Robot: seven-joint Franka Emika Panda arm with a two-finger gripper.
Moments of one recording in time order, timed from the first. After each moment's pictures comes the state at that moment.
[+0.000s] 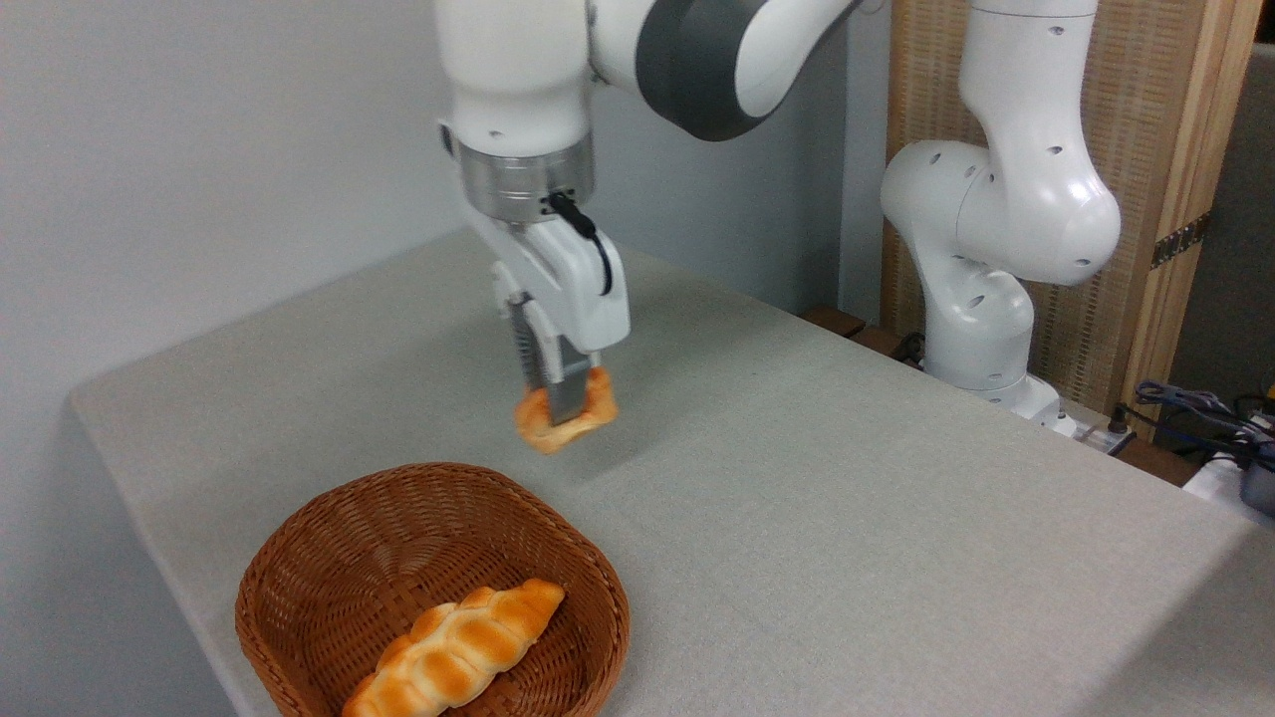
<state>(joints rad) -0.07 -0.17 0.03 -2.04 -0.19 1.85 0.98</state>
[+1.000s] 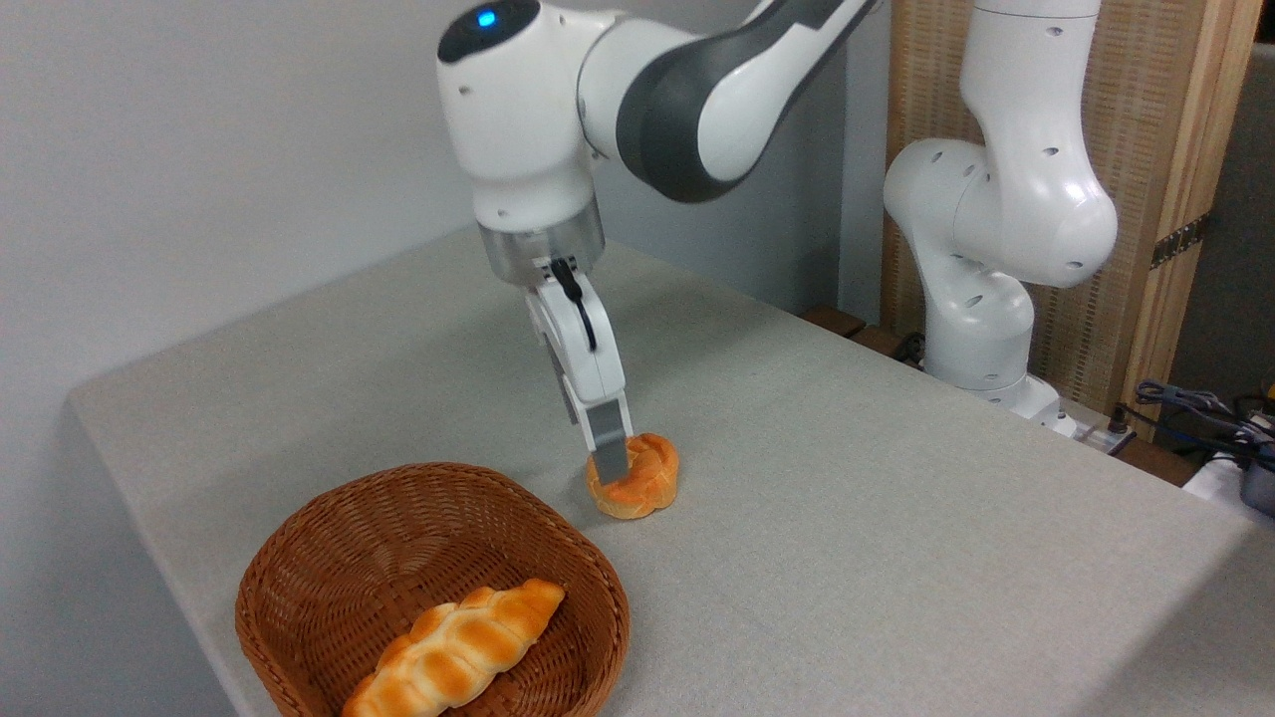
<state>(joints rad) -0.13 -0.15 0.02 -2.14 -0.09 1.91 1.05</state>
